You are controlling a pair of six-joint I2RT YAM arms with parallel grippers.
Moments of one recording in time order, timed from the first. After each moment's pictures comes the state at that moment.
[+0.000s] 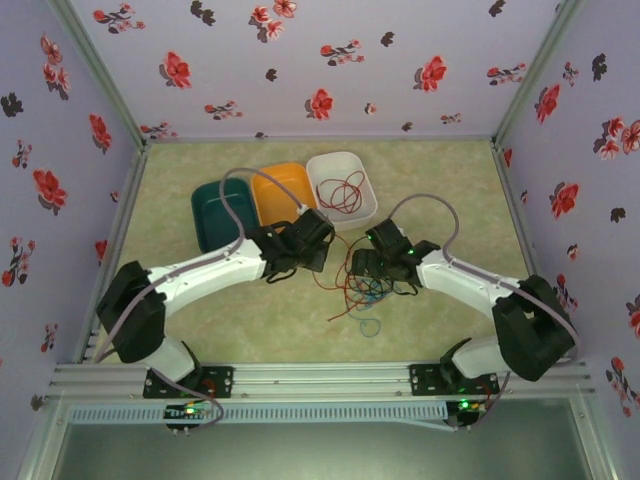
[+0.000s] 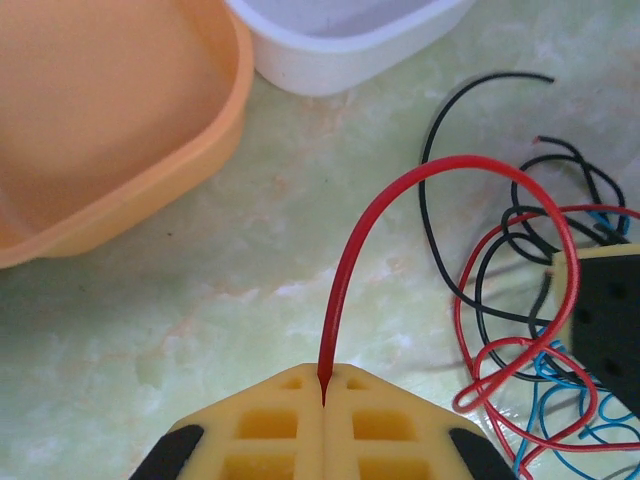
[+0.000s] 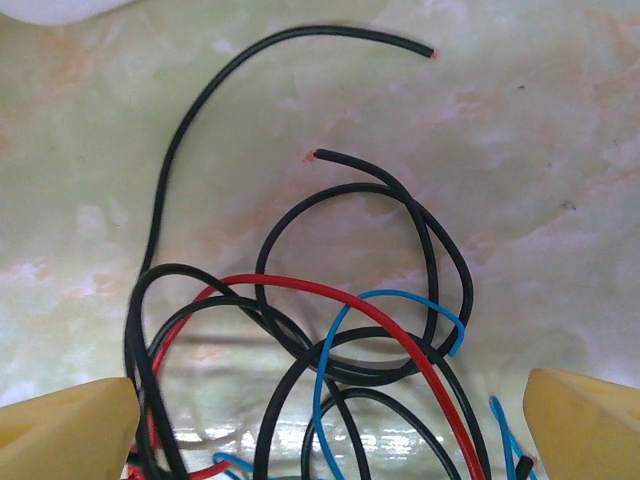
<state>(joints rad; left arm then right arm) -0.96 1.55 1.18 -0.61 -0.27 -0.53 0.64 1.39 0.77 -0.48 0.12 0.67</state>
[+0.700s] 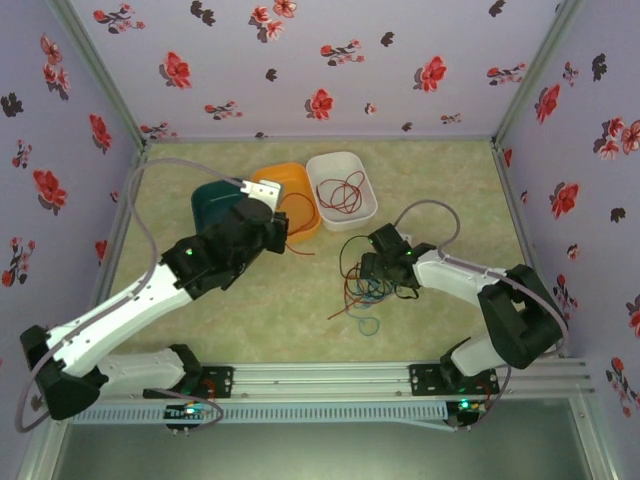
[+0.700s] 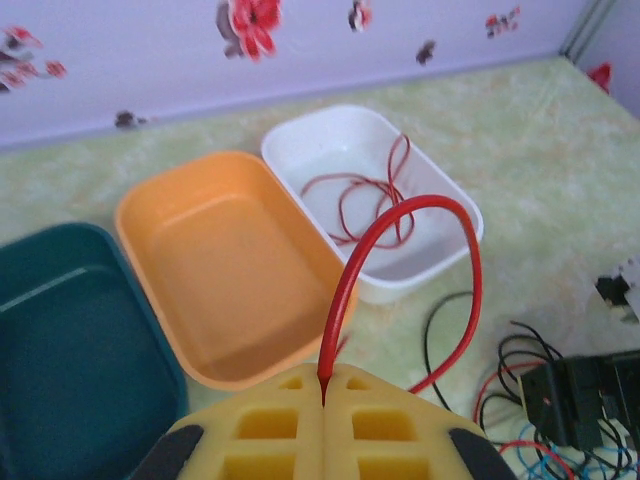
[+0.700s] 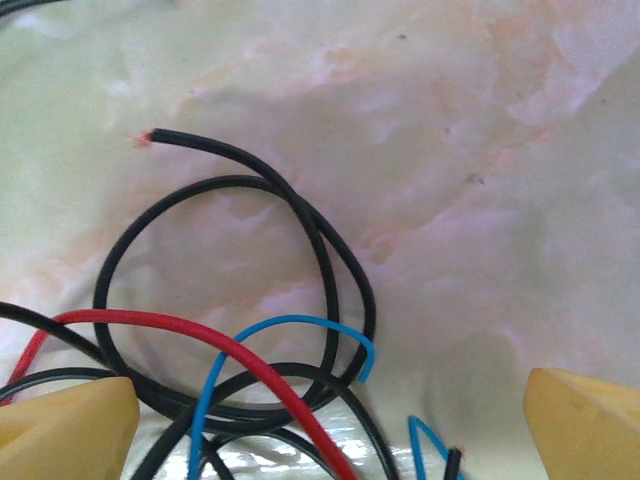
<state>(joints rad) -0.92 1.11 1.15 -0.57 -0.47 -0.33 0.59 1.46 0.71 -0.45 0.18 0.73</state>
